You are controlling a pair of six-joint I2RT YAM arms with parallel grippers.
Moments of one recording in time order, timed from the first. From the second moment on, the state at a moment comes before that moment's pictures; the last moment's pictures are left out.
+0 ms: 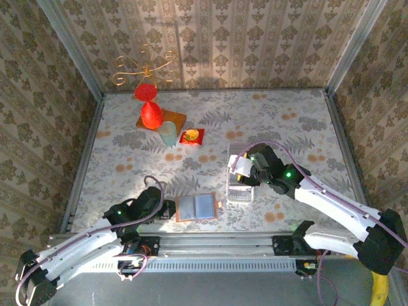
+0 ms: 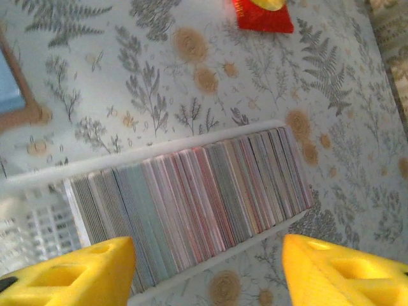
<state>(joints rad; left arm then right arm) -0.91 0.55 0.27 -0.61 -0.04 -0.80 0.69 1.09 0.80 -0.52 0.11 -0.71</state>
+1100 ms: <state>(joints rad) -0.91 0.56 0.27 -0.56 0.00 -0.79 0.74 1.34 0.70 -0.38 0.08 -1.09</state>
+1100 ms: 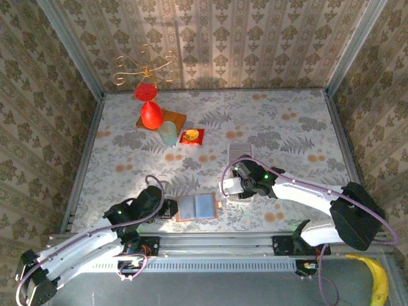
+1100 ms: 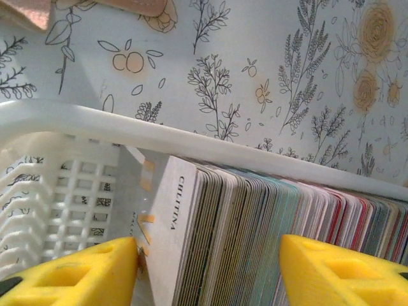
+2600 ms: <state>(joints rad) -0.91 0.56 0.27 -0.56 0.02 -0.80 0.76 1.23 0.68 -0.43 0.10 -1.08</state>
